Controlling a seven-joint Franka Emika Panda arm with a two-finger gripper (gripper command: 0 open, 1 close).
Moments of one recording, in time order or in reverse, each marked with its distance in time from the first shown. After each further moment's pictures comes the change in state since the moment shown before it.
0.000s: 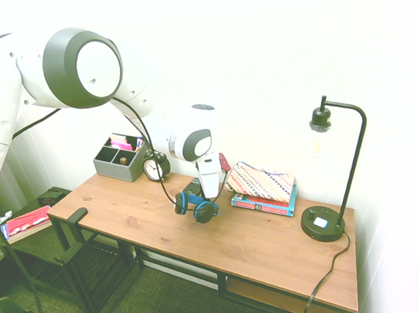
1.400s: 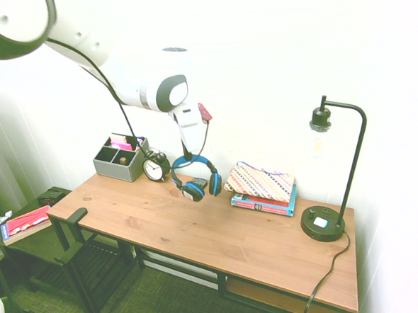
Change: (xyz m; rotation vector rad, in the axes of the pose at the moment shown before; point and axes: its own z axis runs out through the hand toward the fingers) arm -0.072 0.042 -0.185 0.138 -0.052 -0.158
